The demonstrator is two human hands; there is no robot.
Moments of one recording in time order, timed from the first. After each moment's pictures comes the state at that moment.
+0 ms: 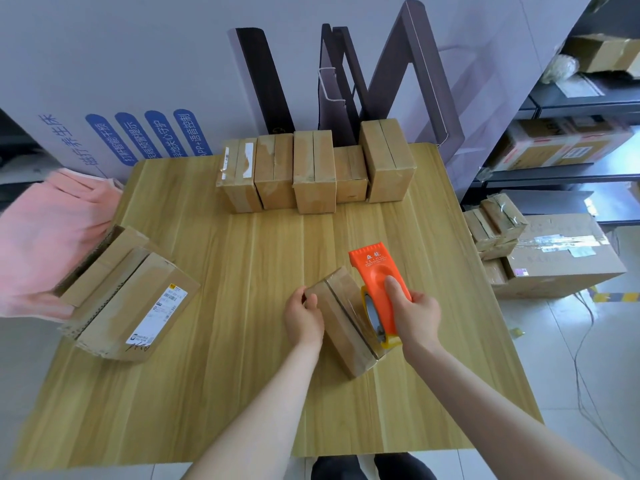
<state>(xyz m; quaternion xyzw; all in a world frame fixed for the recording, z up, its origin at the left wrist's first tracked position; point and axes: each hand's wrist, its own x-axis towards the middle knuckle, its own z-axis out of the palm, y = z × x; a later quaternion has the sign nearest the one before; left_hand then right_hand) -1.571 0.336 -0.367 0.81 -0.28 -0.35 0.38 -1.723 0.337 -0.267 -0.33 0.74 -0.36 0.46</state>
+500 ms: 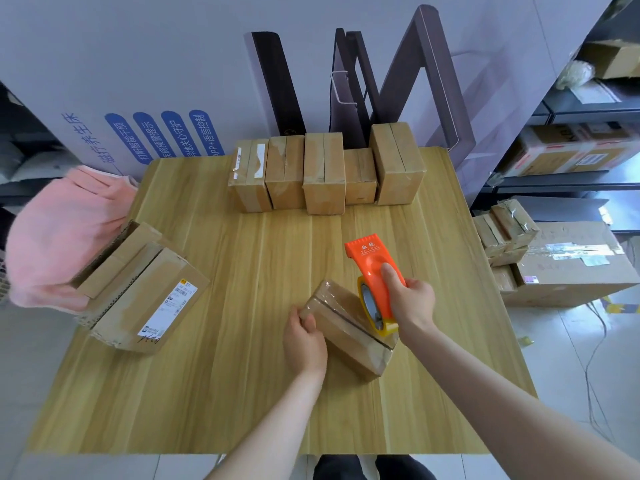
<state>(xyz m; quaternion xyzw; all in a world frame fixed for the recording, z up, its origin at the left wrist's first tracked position) -1.572 0.382 -0.363 0.84 -0.27 -0.31 0.35 -1.712 0.317 -0.261 -0.34 0.73 -0.35 0.48</state>
